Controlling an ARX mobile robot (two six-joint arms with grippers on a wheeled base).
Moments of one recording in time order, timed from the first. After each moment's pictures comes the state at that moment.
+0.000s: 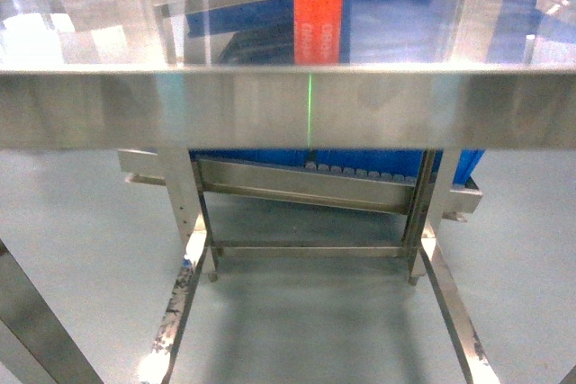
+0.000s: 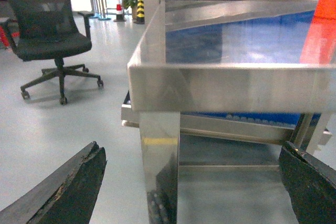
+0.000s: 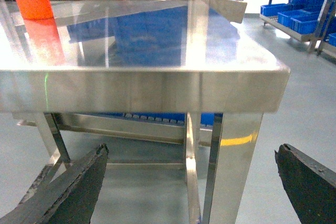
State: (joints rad) left arm 0.00 0.01 0.01 0.00 0.00 0.00; right arm 0.00 0.00 0.01 0.00 0.00 0.00
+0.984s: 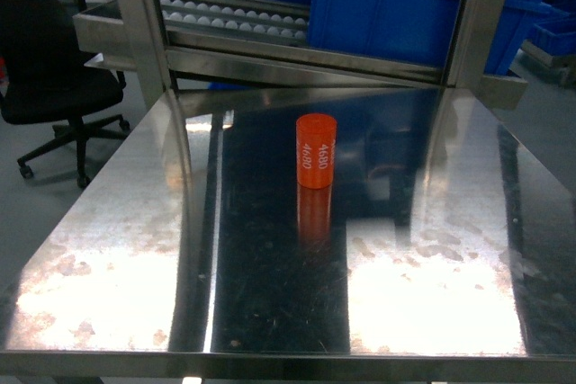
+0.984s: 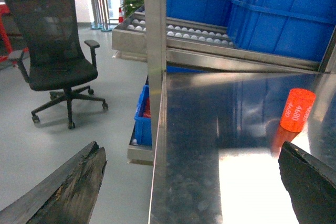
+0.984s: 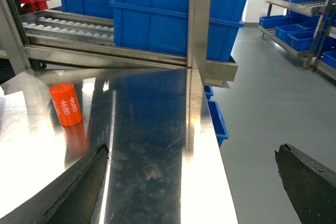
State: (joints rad) left arm 0.00 0.01 0.01 0.00 0.00 0.00; right arm 0.00 0.00 0.01 0.00 0.00 0.00
